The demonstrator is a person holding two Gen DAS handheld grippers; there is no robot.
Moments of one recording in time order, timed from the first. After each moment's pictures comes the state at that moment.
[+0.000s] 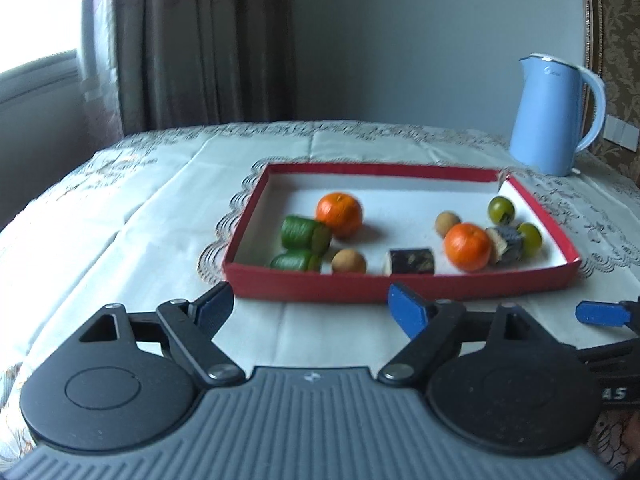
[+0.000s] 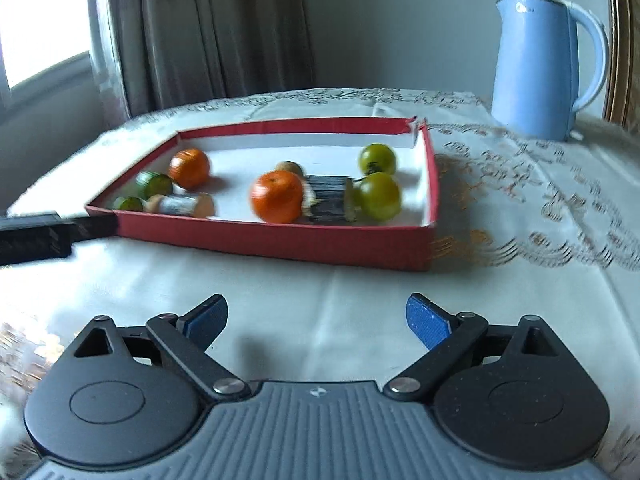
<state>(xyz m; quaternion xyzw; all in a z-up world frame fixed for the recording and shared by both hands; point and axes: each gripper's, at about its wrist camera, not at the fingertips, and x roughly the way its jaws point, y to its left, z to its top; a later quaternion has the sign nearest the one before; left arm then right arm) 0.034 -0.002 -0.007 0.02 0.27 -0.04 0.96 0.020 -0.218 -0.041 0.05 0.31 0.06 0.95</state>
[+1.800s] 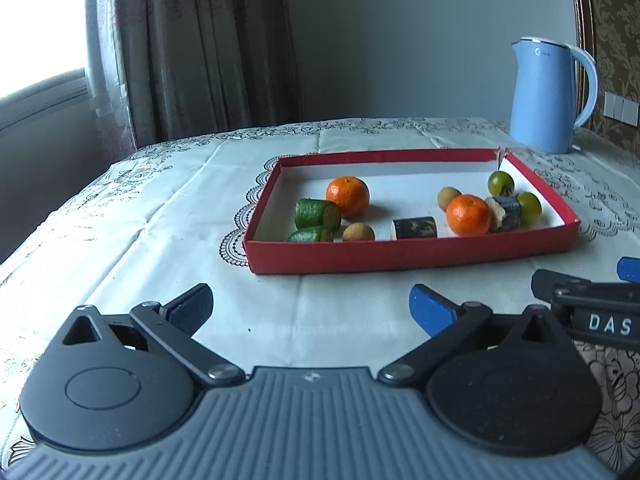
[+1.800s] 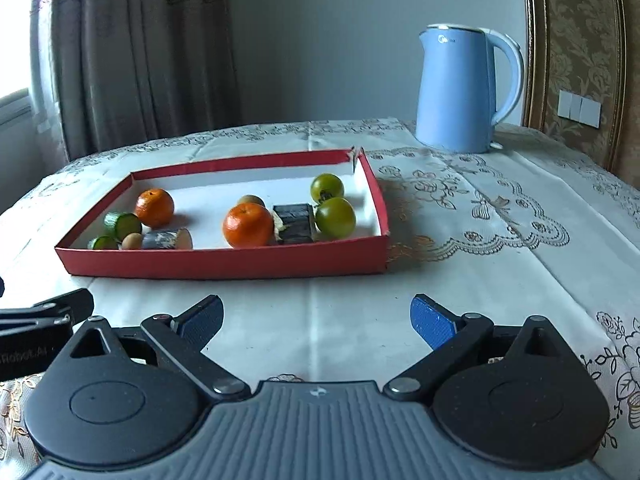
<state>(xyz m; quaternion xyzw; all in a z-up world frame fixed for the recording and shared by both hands) 0.004 -0.003 -0.013 0.06 0.25 -0.03 0.96 -0.007 -0.189 -0.027 0.05 0.27 -0.07 0.96</state>
